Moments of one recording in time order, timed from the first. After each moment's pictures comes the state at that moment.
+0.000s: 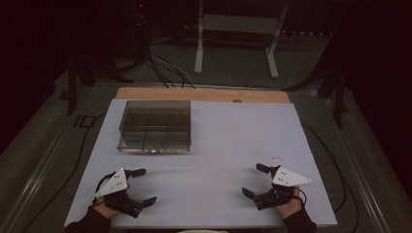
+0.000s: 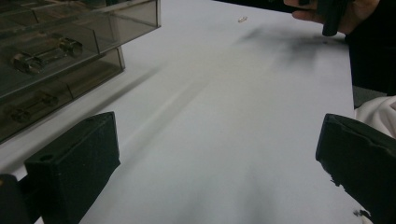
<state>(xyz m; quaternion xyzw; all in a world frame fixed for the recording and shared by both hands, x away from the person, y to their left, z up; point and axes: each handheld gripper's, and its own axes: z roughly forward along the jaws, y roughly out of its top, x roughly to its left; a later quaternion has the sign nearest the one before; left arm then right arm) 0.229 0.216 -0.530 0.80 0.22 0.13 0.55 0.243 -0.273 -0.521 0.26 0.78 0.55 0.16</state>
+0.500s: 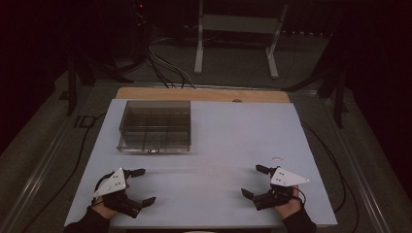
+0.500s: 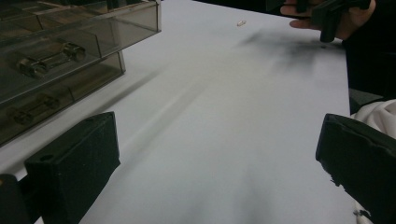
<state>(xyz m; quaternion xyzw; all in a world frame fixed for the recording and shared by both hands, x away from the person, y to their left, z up) 0.227 0.218 -0.528 0.80 0.22 0.12 0.55 0.243 -0.272 -0.524 0.27 0.79 0.53 0.16</state>
